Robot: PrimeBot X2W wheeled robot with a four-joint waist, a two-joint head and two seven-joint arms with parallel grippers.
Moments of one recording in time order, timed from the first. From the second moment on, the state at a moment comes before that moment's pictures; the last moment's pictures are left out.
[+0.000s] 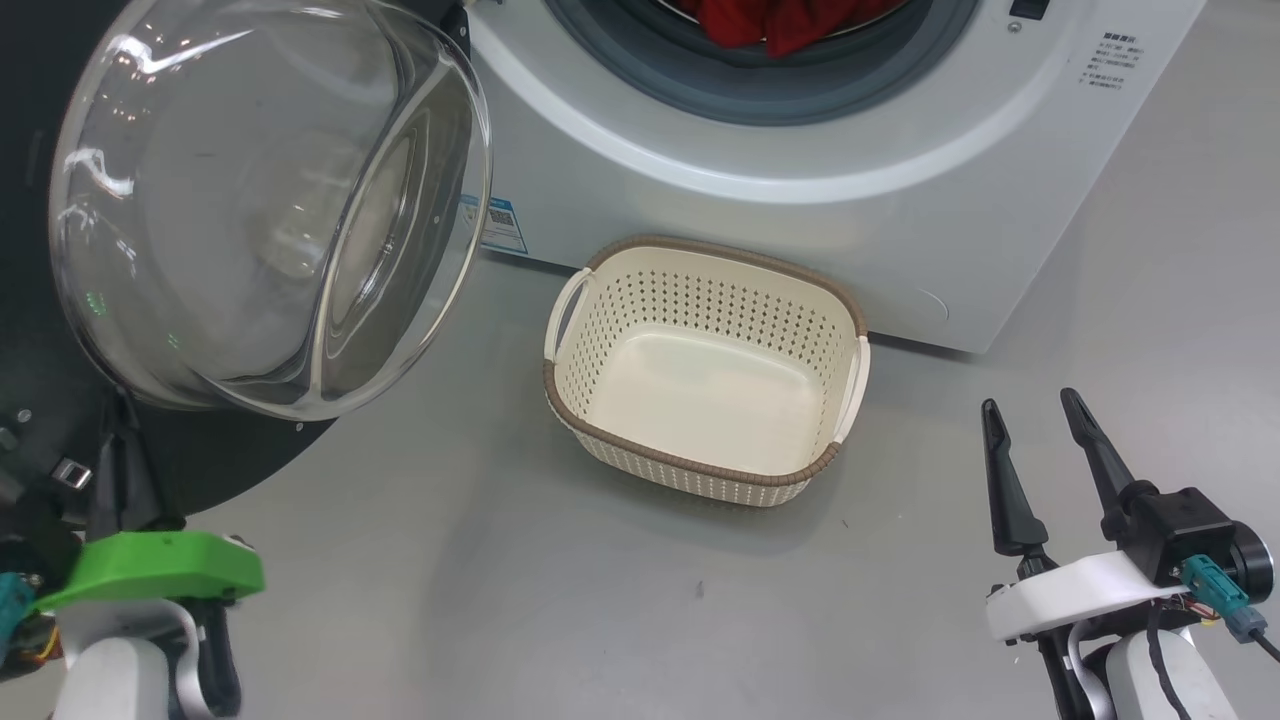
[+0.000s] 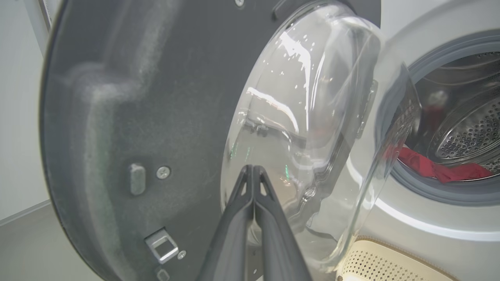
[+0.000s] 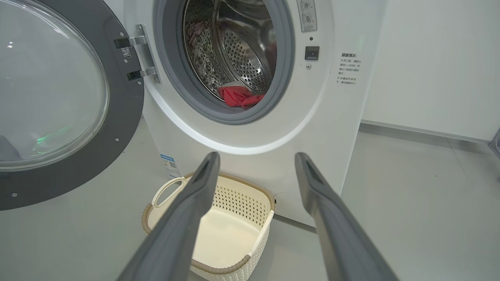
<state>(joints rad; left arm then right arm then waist) -0.20 0.09 0.08 0.25 -0.46 0.09 -0.25 -0.03 -0.05 0.03 0.14 0.16 0.09 -0.26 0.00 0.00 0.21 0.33</state>
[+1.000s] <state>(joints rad) 0.00 0.06 -0.17 0.16 -0.36 -0.04 -0.25 0.02 -0.04 0.10 0.15 0.17 0.09 -0.26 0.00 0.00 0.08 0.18</state>
